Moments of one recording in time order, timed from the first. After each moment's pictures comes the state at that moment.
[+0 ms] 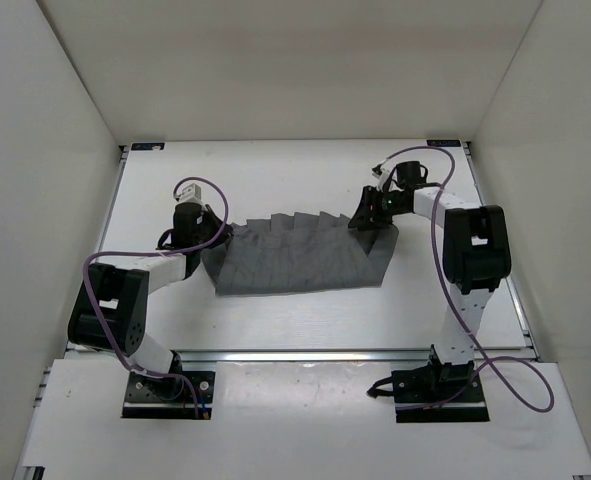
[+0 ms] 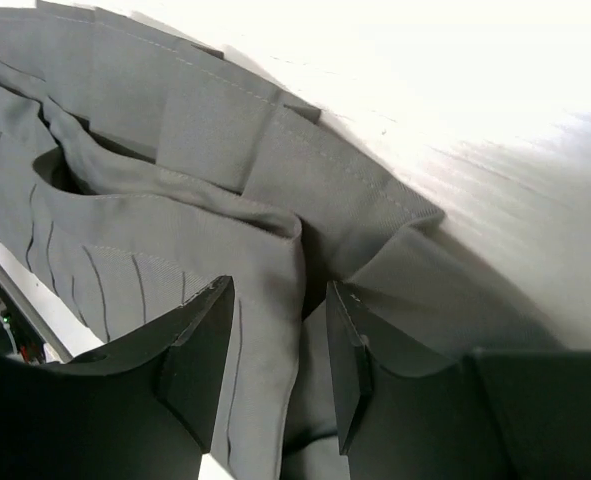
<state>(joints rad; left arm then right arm) -0.19 1.53 0.66 0.36 0.07 -0.63 0.10 1.99 1.34 -0.37 -0.69 0.17</state>
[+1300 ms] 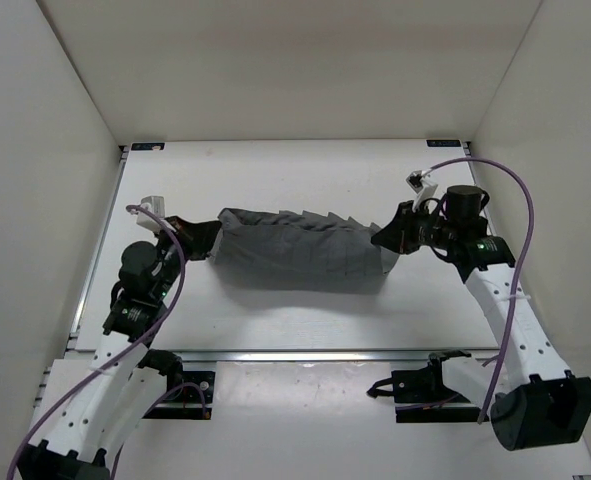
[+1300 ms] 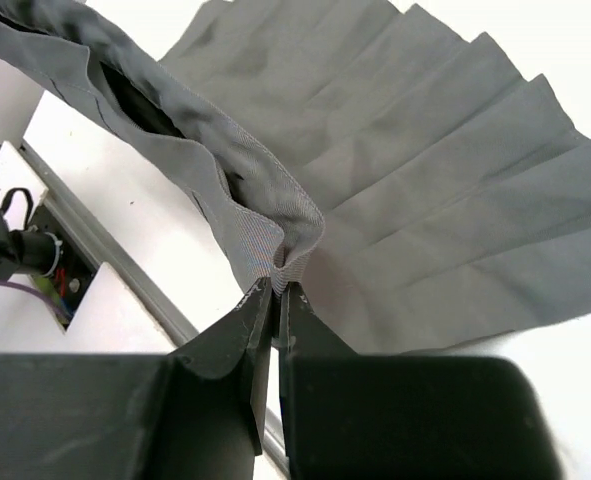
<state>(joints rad) -0.28 0.64 0.57 0.04 0.10 -0.64 0.11 1.04 0.95 -0.50 -0.72 0.13</state>
